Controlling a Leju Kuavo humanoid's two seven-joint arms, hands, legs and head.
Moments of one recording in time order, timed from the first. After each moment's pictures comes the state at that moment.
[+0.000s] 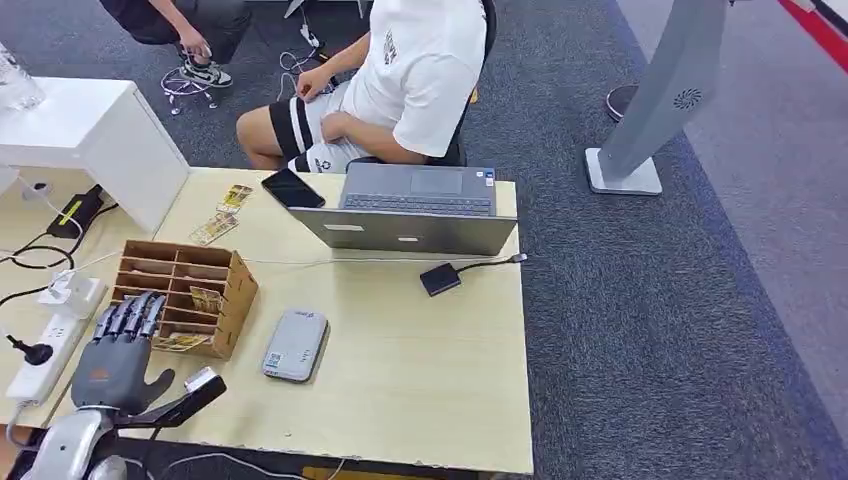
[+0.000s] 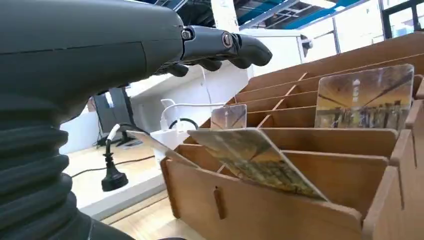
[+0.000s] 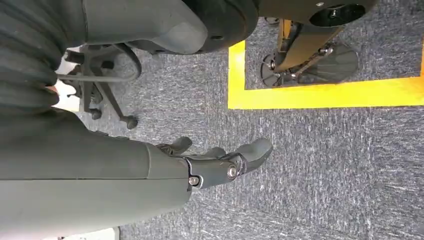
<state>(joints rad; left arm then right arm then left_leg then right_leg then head) 0.13 0.27 0.15 -1.35 -1.24 0.30 -0.05 -0.06 0.04 0.72 -0.14 -0.64 -0.21 -0.10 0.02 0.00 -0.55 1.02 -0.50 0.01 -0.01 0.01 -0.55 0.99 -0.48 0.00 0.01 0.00</state>
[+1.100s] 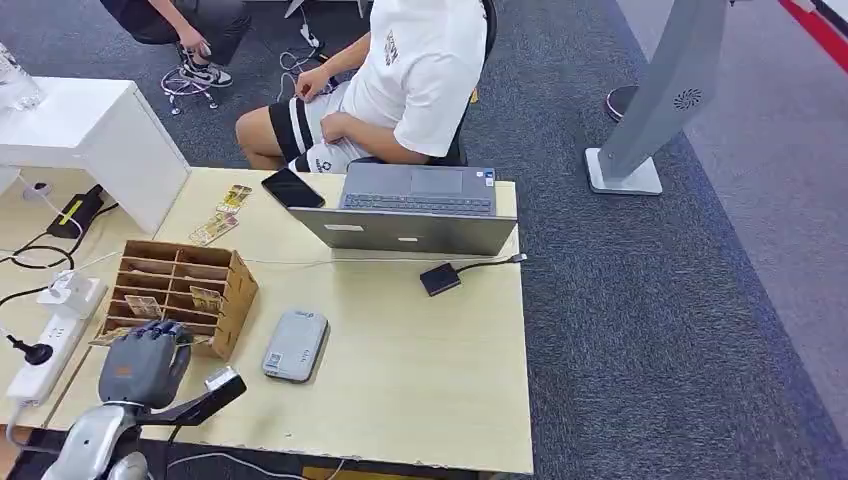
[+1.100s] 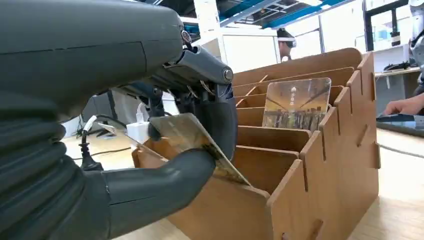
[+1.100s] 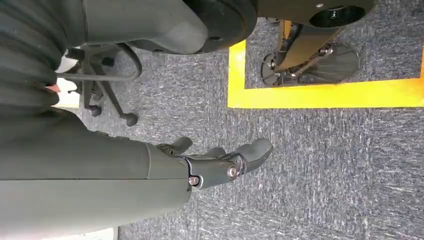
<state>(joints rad) 0.12 0.26 0.07 -1.35 -1.20 0.30 -0.03 -0.06 0.04 0.74 -0.14 -0.64 -0.20 -0.09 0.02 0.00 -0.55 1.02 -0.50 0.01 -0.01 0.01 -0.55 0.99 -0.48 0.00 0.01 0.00</state>
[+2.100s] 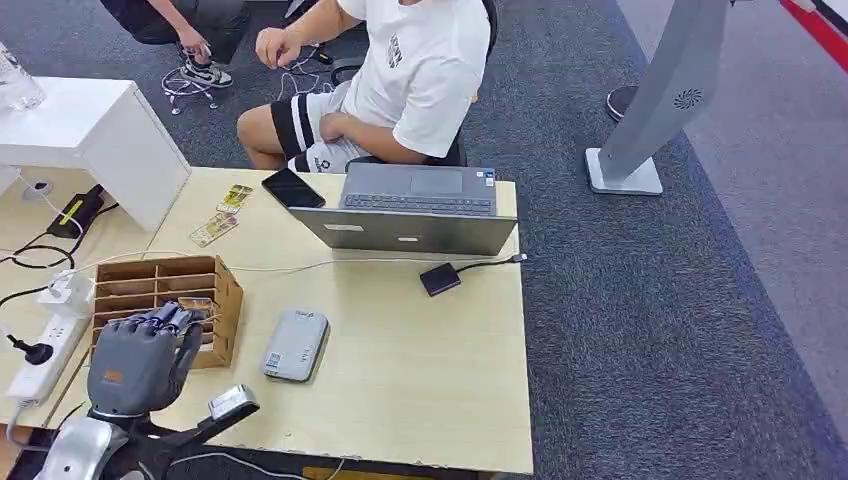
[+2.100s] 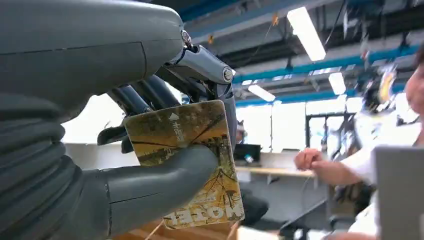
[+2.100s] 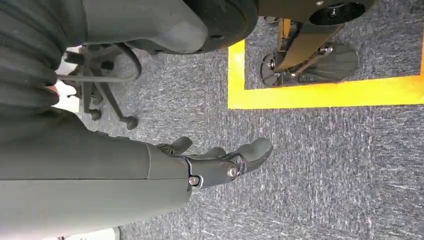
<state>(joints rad) 0.24 0.28 -0.03 -1.79 -1.23 0.39 -0.04 -0.05 0.04 0.75 -0.14 -0.68 -0.22 -0.10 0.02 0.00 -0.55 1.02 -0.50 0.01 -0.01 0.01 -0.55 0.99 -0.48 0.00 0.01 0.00</state>
